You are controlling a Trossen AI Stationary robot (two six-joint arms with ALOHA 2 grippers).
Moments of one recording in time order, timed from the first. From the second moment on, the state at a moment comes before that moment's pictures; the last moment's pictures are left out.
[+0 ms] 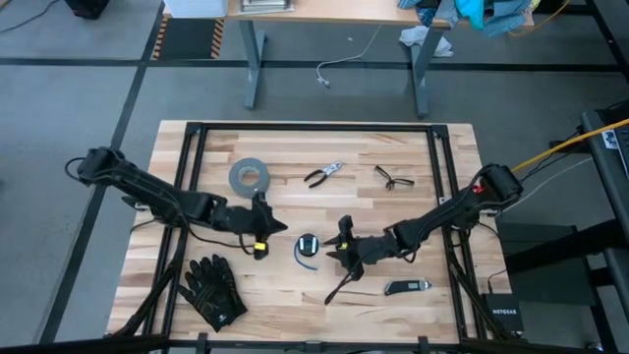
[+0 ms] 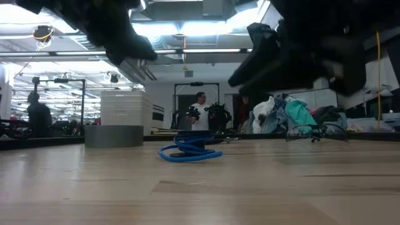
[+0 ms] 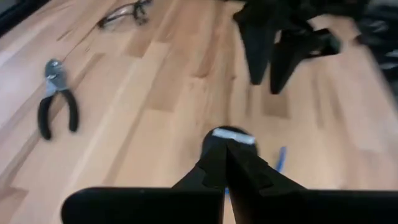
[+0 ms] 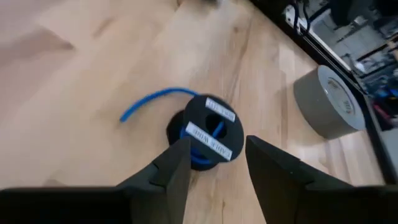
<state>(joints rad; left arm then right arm) -0.33 1.27 0.69 -0.01 -0.40 -0.33 0.43 1.69 0.76 0.35 0.43 -0.40</state>
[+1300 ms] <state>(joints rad) -0.56 1.53 0.69 0.15 -0.71 -0.42 0.45 1.98 0.92 0.40 0.64 -0.71</state>
